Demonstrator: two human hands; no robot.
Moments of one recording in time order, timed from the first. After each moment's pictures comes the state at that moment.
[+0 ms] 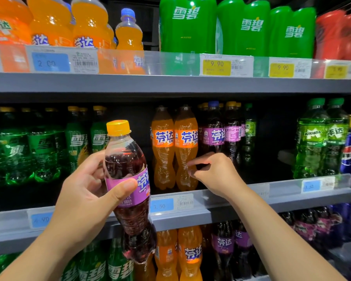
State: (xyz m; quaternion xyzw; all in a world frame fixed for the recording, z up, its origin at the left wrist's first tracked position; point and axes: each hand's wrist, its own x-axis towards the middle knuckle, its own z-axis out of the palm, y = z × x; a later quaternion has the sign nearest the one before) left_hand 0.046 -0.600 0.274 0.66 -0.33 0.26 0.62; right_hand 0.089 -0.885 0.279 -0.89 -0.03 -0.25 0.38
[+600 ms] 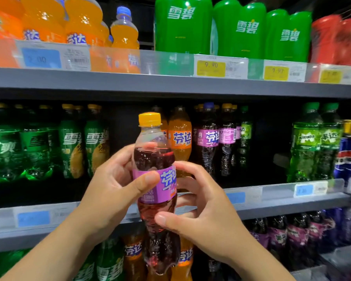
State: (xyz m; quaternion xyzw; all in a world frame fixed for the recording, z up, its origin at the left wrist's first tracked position) left_hand 0.047 -0.652 0.286 0.59 -0.42 0.10 0.69; right_hand -0.007 -0.843 0.259 -0.76 -0.27 -0.21 0.55
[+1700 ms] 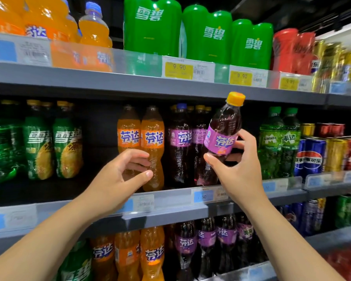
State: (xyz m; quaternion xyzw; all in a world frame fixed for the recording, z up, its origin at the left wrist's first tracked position) left_hand 0.092 -0.692 0.279 0.77 -0.38 0.19 0.48; right_hand 0.025 -0.967 0.283 -0.73 -0.07 -0.54 0.41
